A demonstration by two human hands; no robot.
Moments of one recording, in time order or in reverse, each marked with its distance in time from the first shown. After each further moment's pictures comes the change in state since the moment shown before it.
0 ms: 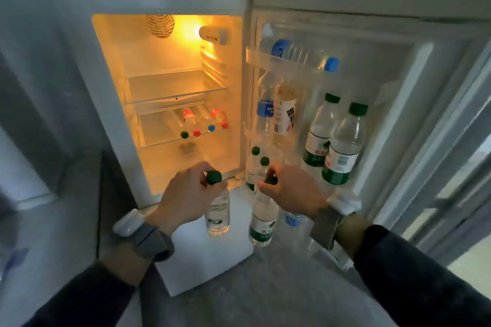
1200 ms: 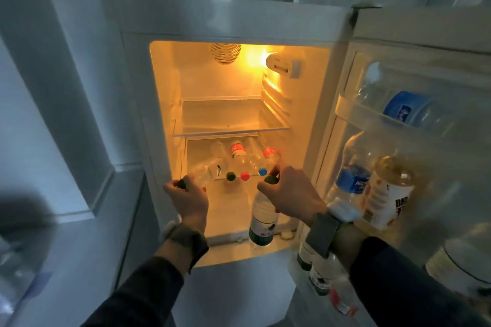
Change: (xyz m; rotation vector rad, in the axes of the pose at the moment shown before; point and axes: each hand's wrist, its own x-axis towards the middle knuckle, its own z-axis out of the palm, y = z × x) left_hand 0.215 -0.149 0.005 -0.958 0.914 -0.604; right_hand 0.252 -0.087 0.025 0.236 0.010 -0.111
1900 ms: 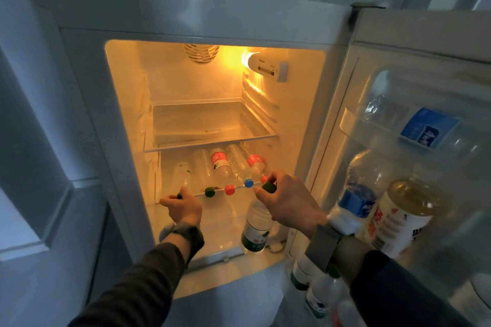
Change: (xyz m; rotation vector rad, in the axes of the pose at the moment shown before) left_hand 0.099 -0.075 0.074 0.307 0.048 -0.241; right_hand 0.058 0.014 0.006 -0.025 0.031 0.105
